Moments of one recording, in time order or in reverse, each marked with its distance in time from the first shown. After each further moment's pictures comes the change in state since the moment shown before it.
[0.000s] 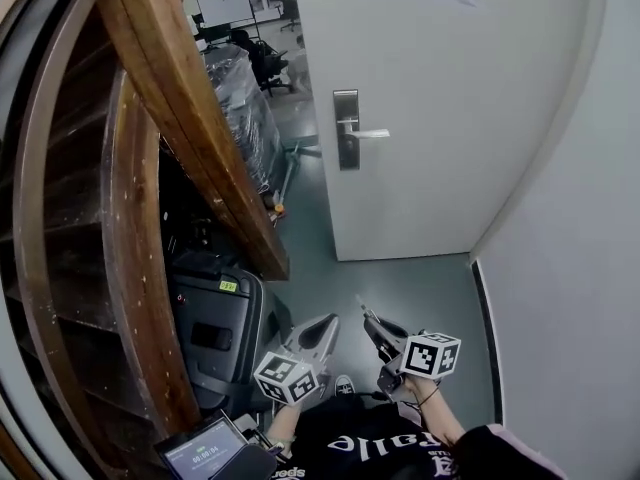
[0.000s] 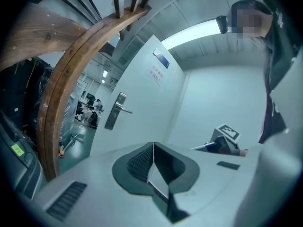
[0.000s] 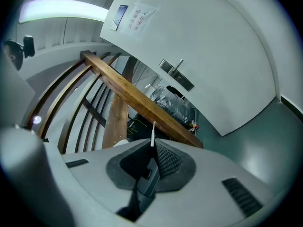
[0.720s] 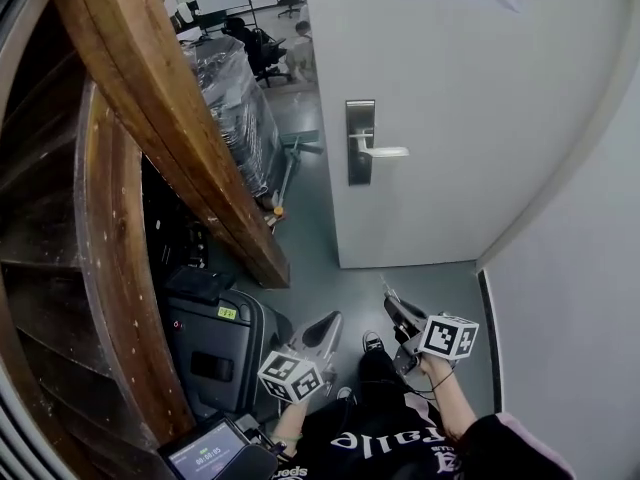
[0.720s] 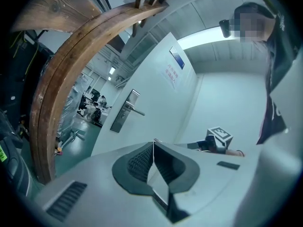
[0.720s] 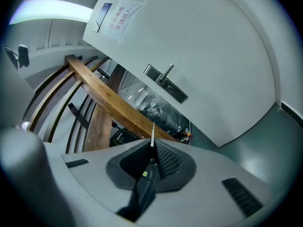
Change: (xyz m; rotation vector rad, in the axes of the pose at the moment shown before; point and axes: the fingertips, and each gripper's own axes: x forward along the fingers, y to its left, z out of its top) left arm 0.083 0.099 0.030 -0.093 -0.011 0.015; right arm 0.087 -0.077 0.117 0.038 -0.050 -0.083
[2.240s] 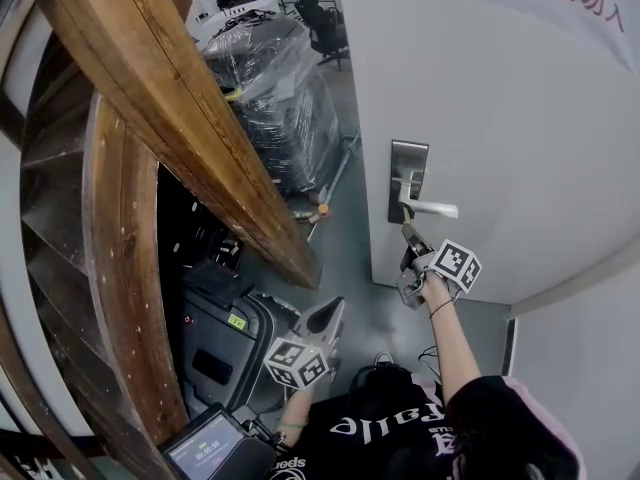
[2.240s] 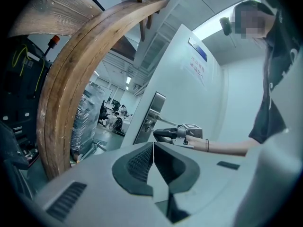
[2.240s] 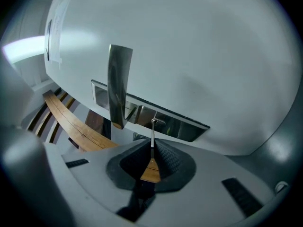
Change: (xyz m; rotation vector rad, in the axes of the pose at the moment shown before) left arm 0.123 0.111 0.065 0.031 -0.071 0.289; right arm 0.248 -0.096 0.220 0.259 -0.062 0.150
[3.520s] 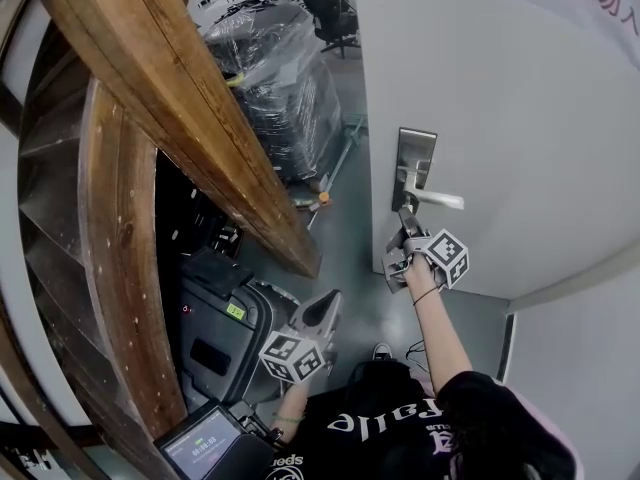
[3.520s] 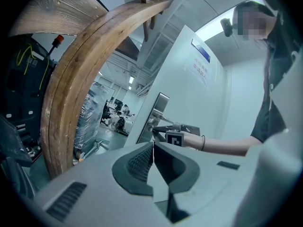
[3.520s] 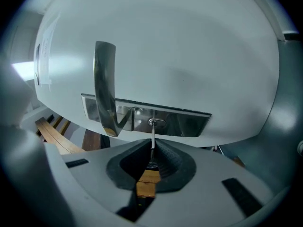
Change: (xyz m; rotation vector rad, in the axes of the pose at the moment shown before) left arm -0.009 0.013 -0.004 -0.024 0.002 0.024; right arm 0.021 -0.004 -0.001 0.235 -0.190 -0.020
